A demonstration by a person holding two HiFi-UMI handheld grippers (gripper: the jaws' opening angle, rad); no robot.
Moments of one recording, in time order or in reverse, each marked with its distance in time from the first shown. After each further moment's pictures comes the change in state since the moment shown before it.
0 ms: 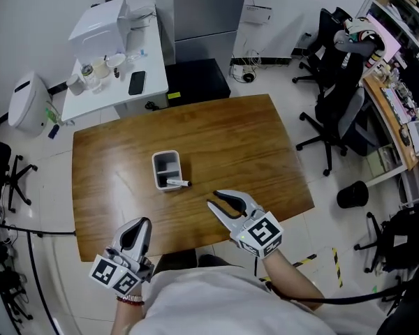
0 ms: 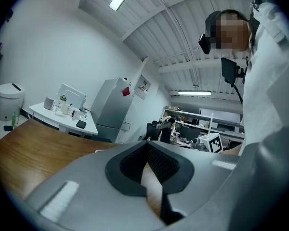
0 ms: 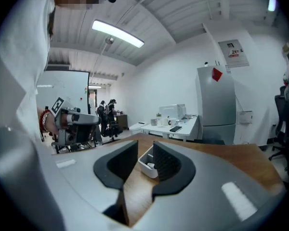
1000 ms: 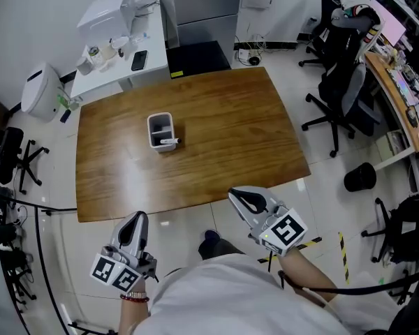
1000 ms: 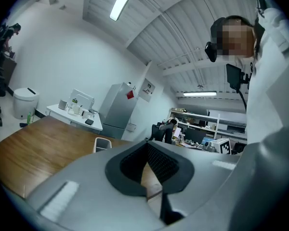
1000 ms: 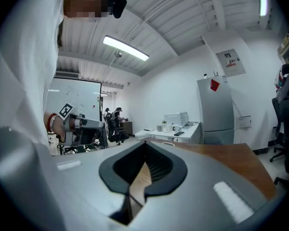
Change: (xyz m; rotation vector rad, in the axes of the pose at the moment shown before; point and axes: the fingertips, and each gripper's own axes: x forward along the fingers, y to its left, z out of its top) left arm -0.076 -0.107 -0.039 -0.018 -0.037 0.119; right arm -0.154 0.055 -0.011 -0.016 -0.119 0.044
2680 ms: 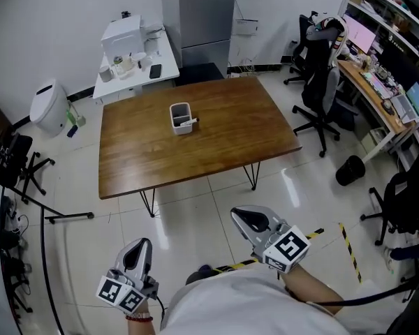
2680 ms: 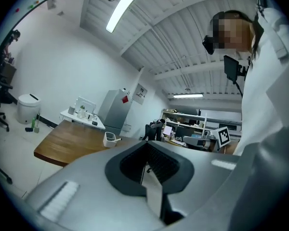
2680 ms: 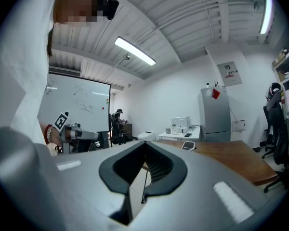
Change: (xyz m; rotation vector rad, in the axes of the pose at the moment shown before) left arm -0.270 -0.040 -0.032 0.043 -0.016 -0.067; right arm -0.077 0.256 0.017 -0.025 -0.020 -0.082
